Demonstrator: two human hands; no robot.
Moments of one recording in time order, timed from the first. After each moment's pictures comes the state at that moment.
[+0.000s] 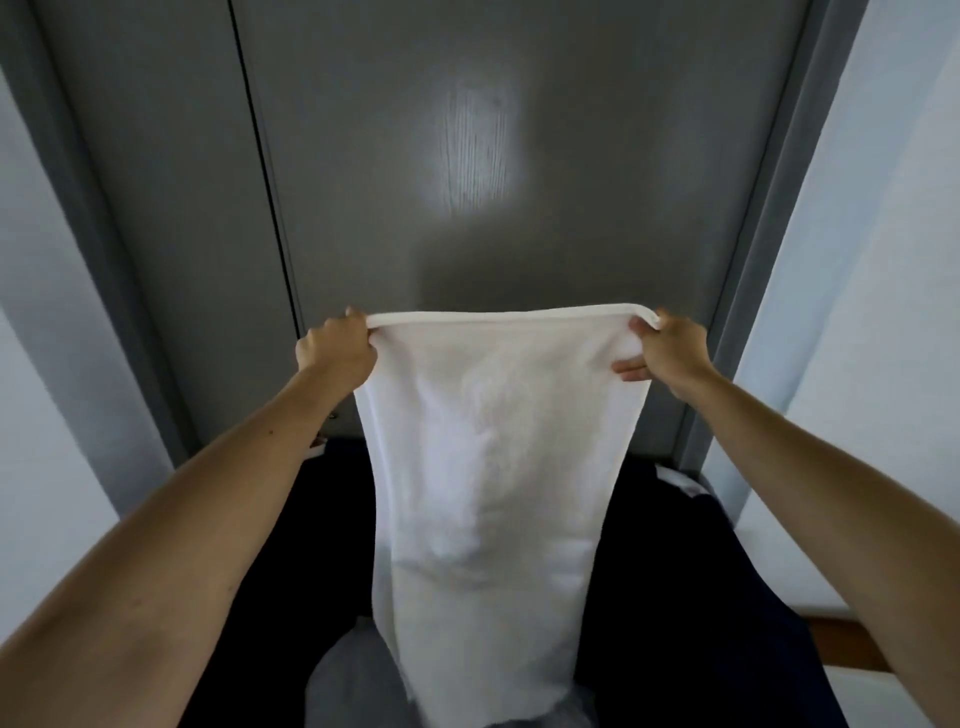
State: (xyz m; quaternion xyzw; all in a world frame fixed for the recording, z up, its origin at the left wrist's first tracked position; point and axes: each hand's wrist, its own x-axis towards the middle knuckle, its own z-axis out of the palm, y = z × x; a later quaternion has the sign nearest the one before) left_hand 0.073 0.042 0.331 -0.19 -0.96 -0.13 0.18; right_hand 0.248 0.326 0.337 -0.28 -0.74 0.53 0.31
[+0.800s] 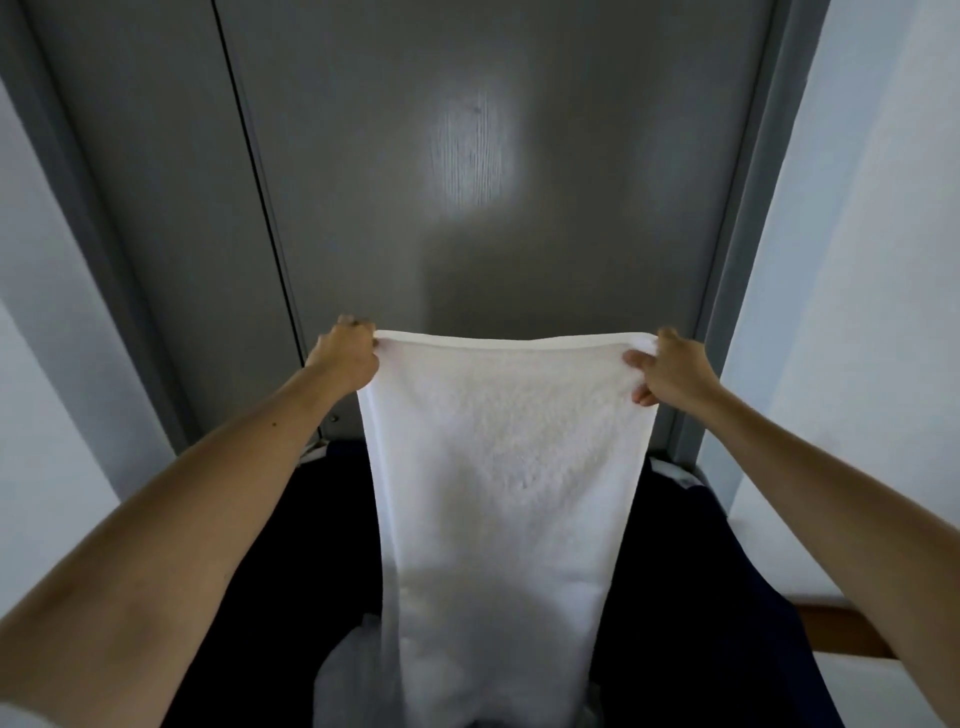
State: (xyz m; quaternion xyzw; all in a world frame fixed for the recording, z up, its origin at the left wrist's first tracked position) left_hand 0.090 0.050 0.339 -0.24 -0.95 -0.14 0.13; right_hand 0.289 0.336 0.323 -0.30 -0.85 0.35 0.25
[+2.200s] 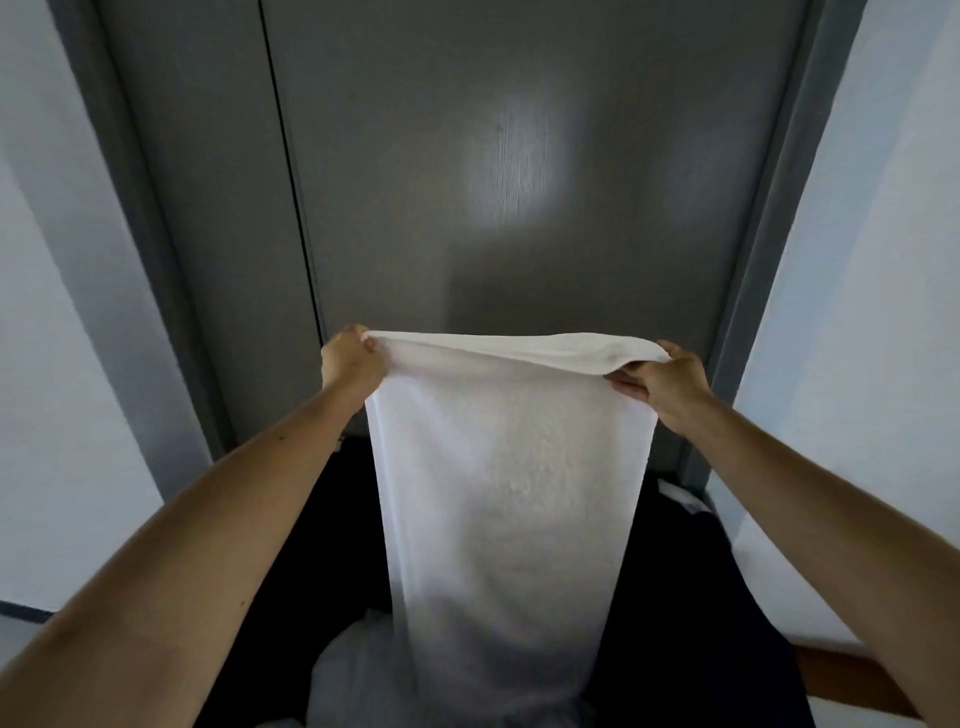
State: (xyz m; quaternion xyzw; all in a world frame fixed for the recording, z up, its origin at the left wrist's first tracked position) left_hand 0.130 0.059 0.331 -0.07 -0.87 -0.47 0.12; right_hand 0.294 0.324 0.333 -0.23 -0.63 0.69 0.28
